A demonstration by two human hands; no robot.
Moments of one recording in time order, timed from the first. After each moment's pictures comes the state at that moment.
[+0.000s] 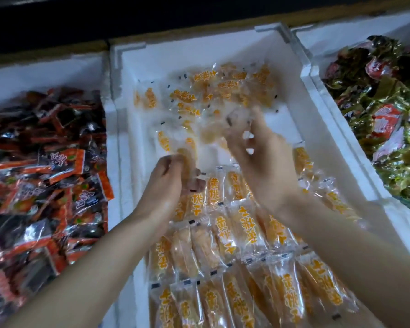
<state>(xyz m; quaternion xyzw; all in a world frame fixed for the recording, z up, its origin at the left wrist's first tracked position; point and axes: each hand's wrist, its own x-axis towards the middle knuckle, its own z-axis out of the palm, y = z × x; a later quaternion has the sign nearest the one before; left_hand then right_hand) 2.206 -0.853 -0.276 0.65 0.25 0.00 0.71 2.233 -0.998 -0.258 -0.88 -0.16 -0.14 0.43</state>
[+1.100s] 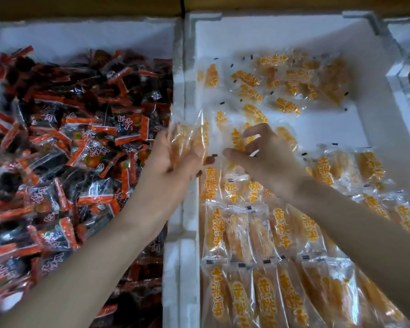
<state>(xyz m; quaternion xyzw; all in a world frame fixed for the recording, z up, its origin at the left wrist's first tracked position) 2.142 -0.767 -0.252 0.72 0.14 0.05 0.67 2.232 -0.914 -0.272 -0.88 -0.10 0.14 0.44</state>
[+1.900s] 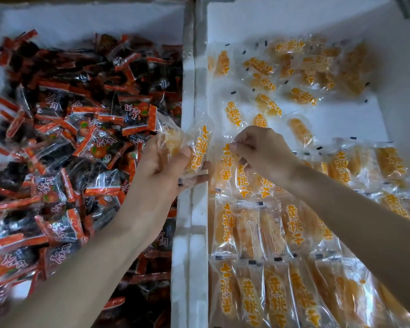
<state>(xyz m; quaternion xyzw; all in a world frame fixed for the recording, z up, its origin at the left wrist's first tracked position) 2.130 -0.753 -0.264 0.61 0.19 0.06 0.77 2.247 -0.894 -0.297 -0.86 -0.12 0.19 0.45</state>
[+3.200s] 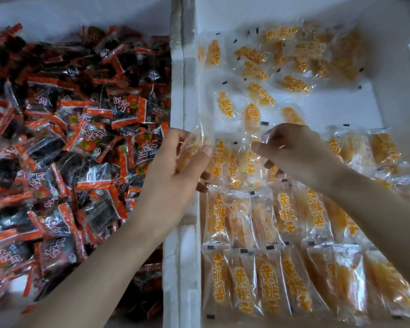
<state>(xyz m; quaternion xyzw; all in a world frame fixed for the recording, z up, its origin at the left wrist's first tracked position) 2.129 -0.779 -0.261 0.77 0.15 0.04 0.62 2.232 -0.943 -0.276 -0.91 -0.08 0.18 0.38</state>
